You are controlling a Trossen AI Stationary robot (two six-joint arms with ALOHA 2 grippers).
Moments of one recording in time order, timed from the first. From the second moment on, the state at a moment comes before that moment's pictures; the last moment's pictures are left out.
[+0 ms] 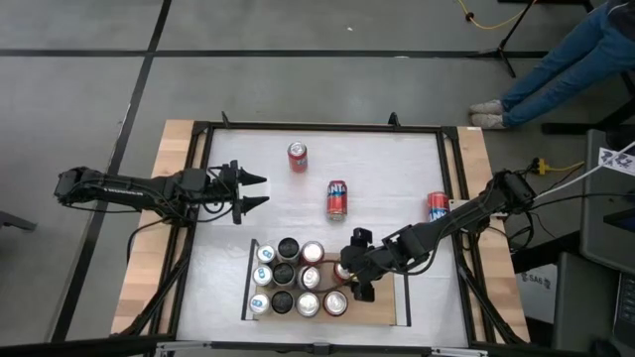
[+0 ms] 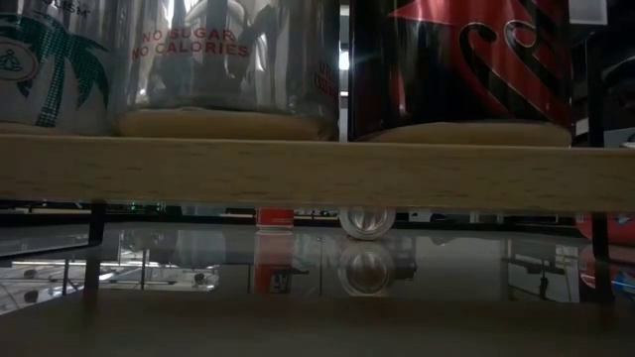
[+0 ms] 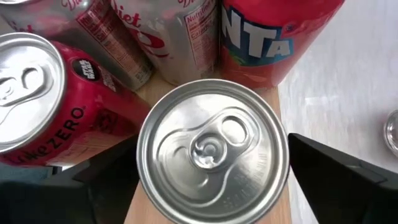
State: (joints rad) left arm 0.02 0.61 0.31 0.17 -0.20 -0.25; right arm 0.48 1.68 1.30 -0.56 0.16 0.47
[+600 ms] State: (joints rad) left arm 0.02 0.61 0.31 0.17 -0.20 -0.25; right arm 0.48 1.68 1.46 -0.74 0.15 0.46
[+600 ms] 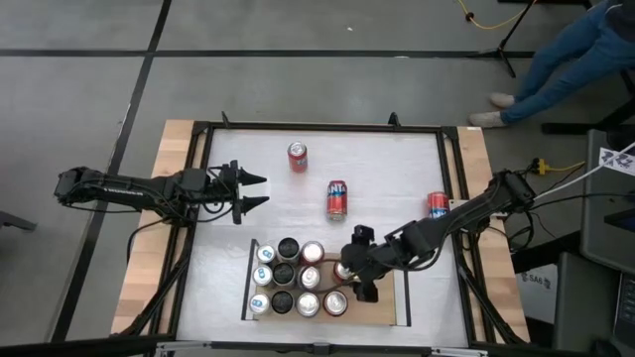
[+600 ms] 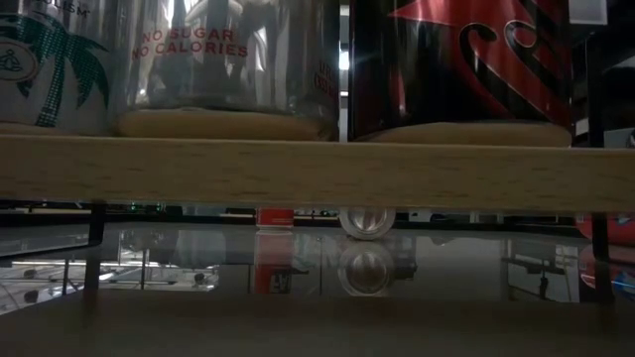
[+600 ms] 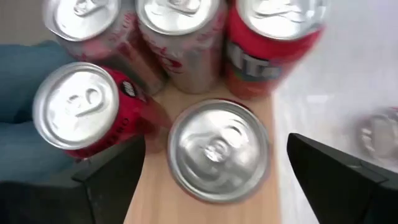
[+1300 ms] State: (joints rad) left arm 0.02 0.61 0.31 0.17 -0.20 -0.25; right arm 0.48 1.68 1.48 -1.14 0.45 0.47
